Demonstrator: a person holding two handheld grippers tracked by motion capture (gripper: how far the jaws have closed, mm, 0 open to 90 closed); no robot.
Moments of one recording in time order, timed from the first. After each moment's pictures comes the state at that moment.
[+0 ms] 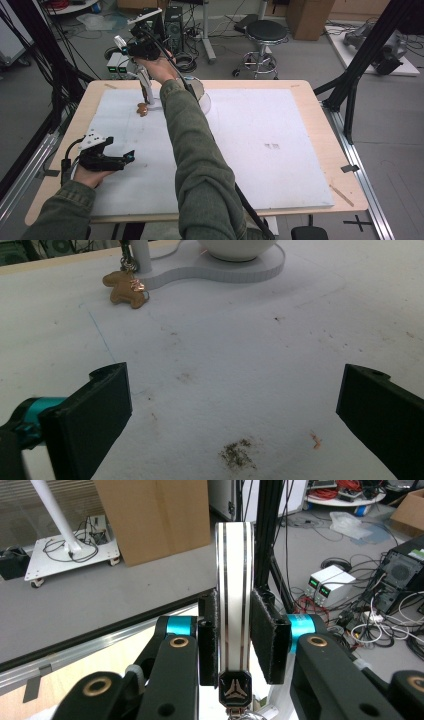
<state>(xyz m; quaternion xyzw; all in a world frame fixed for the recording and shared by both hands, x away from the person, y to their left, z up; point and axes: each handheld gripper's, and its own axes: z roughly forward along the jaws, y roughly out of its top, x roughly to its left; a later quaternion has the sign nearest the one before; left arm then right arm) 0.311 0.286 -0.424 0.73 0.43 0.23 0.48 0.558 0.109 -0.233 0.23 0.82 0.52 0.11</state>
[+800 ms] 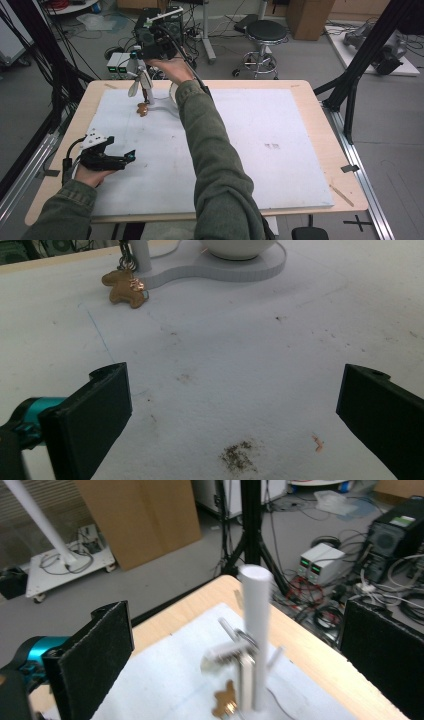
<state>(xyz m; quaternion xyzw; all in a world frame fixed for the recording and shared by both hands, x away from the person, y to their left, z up) 0.313 0.283 -0.425 0.74 0.43 0.23 0.47 0.541 0.059 -0.220 0.29 0.81 0.51 0.09</state>
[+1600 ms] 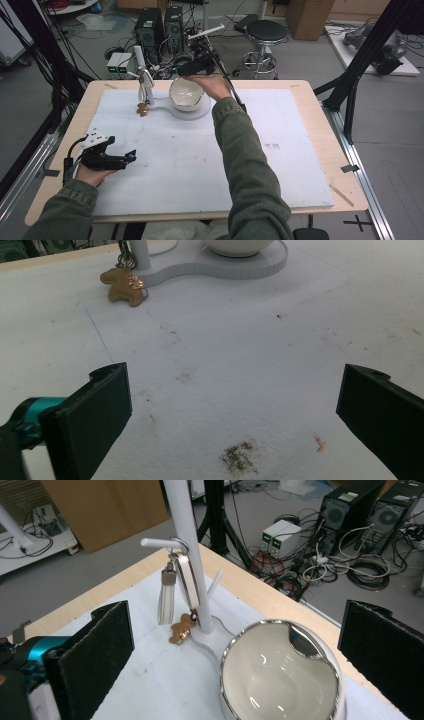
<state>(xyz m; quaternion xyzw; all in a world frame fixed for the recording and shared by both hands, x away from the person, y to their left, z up) 0.315 0.282 -0.425 0.74 0.43 0.23 0.47 0.509 -0.040 -0.241 0.32 0.81 0.47 0.13</state>
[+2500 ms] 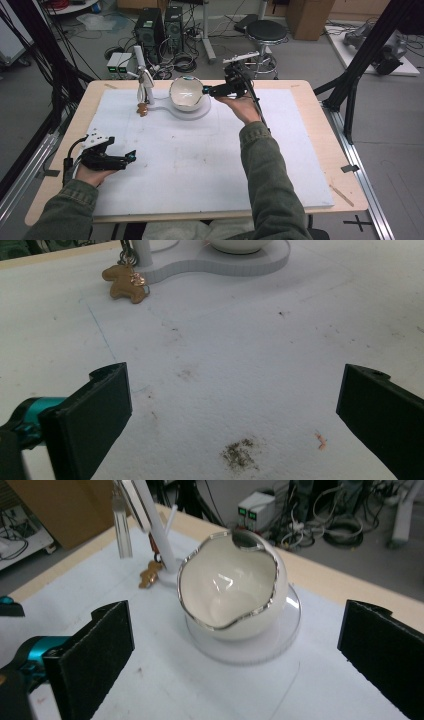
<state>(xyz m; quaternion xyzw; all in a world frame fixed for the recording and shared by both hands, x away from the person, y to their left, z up) 0.314 0.281 -0.425 0.74 0.43 0.23 0.46 0.478 -0.124 -0.287 0.38 0.79 0.45 0.13</state>
